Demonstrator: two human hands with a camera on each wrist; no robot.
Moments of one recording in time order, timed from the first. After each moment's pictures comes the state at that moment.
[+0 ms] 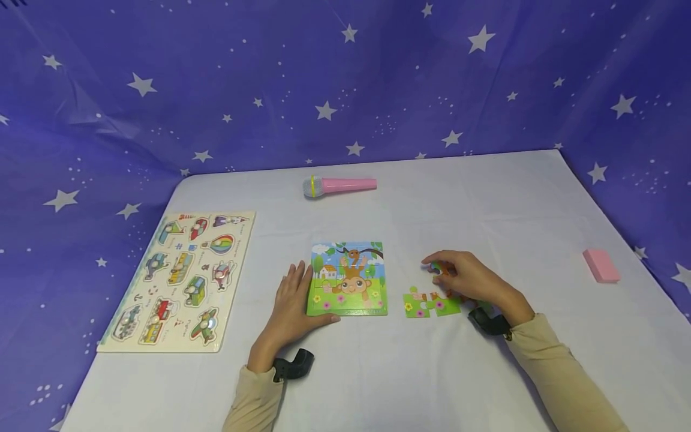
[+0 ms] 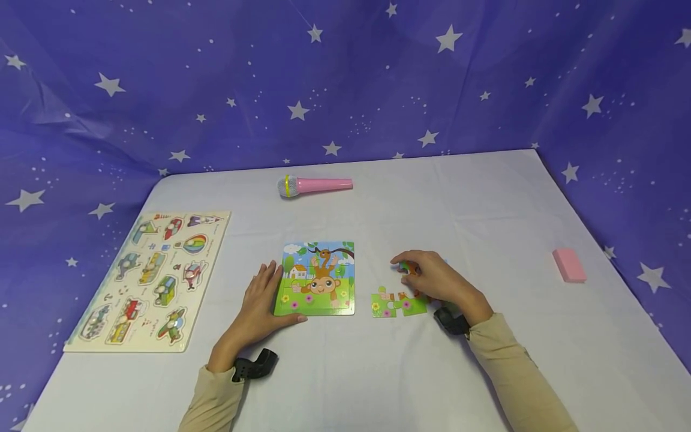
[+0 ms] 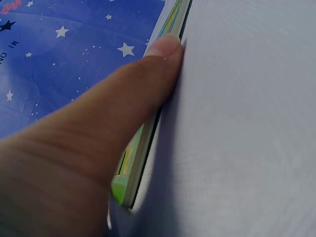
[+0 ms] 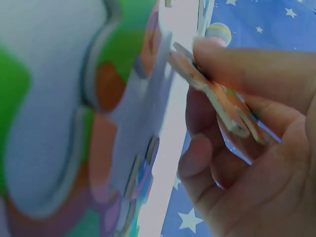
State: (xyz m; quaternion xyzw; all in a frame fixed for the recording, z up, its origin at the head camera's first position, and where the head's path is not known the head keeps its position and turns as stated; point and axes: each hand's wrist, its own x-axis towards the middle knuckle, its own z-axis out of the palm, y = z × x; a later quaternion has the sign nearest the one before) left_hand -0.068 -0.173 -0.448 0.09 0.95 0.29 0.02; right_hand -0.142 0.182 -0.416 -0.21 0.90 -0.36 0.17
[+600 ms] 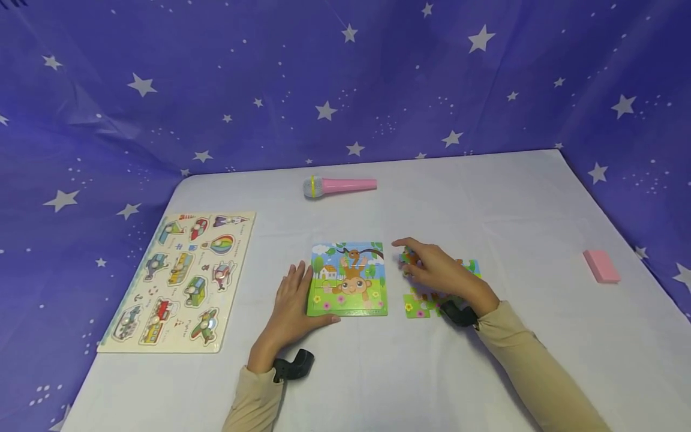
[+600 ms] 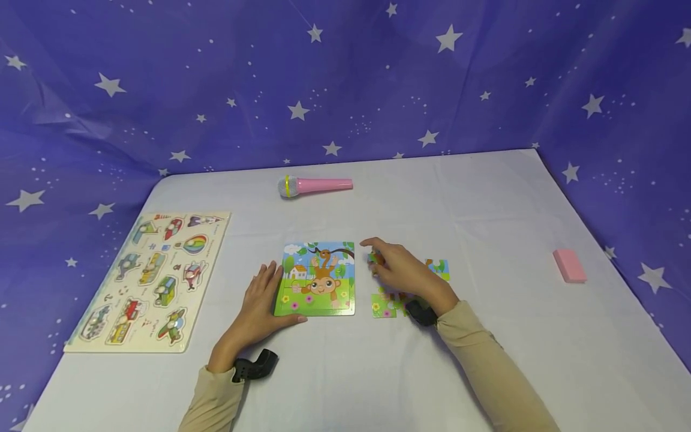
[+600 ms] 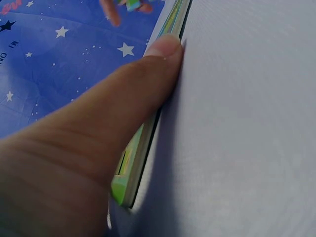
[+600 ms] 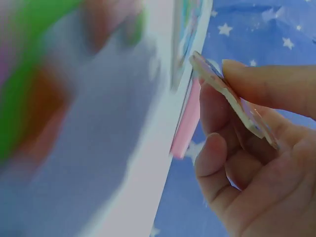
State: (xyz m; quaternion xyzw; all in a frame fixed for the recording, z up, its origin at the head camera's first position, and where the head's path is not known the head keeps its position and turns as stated) left_hand -0.068 -0.173 -0.446 0.09 0.95 0.29 0.03; right_hand -0.152 0.128 -0.400 -0.29 0.89 -0.33 0.12
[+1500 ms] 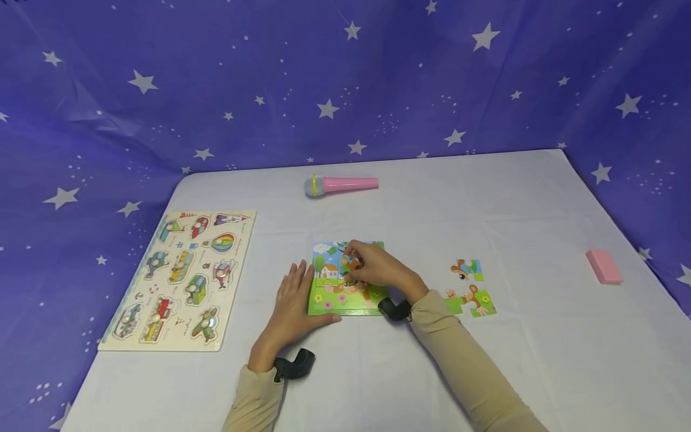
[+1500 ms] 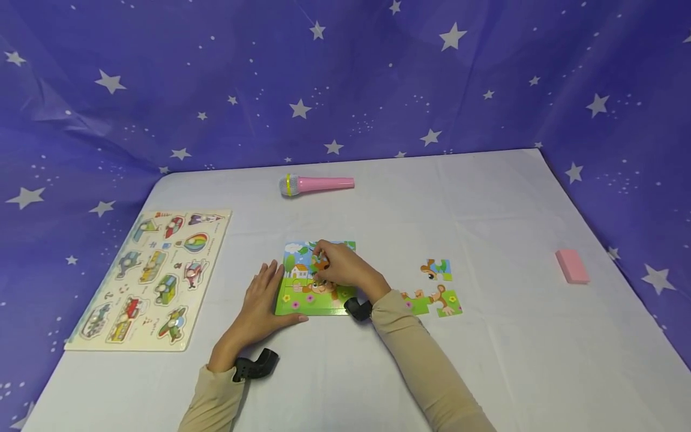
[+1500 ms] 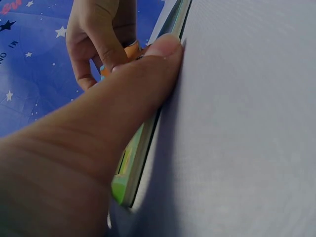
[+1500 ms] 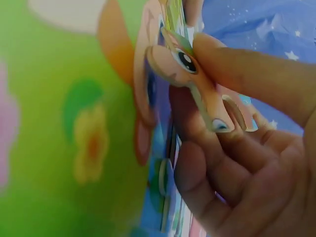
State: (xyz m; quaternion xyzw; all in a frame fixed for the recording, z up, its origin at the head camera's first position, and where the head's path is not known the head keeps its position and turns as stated) left_hand -0.069 -0.175 -0.447 0.09 0.95 0.29 0.04; right_hand -0.166 0.027 -0.414 -0.28 0.87 -0.36 0.18
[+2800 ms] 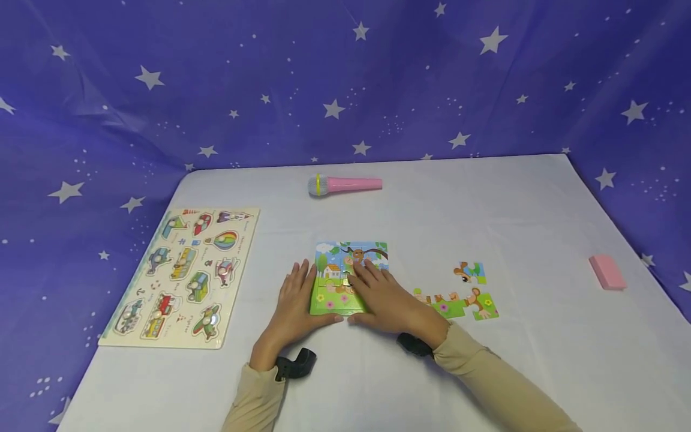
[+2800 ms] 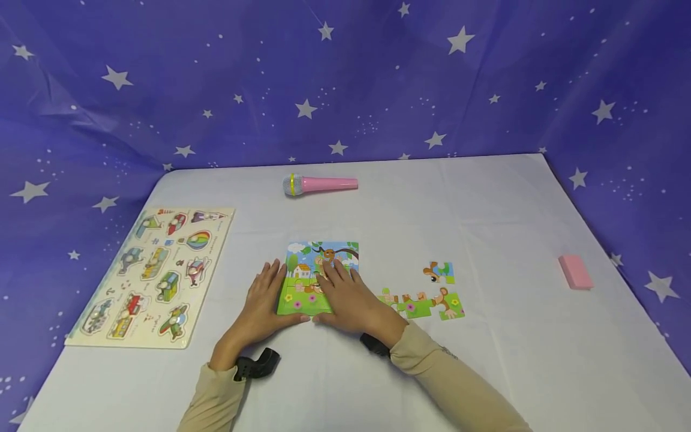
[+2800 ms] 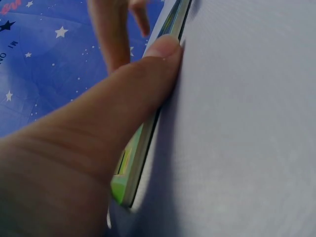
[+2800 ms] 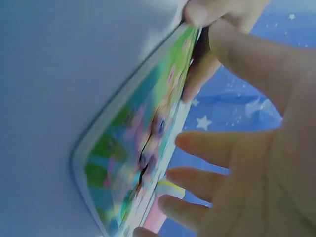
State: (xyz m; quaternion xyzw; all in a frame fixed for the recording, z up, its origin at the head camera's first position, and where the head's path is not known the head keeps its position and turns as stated) left_hand -0.071 -0.175 -0.451 0.09 0.95 0.28 0.03; right_hand -0.101 0.041 -0.407 -0.38 0.90 -0.15 0.11
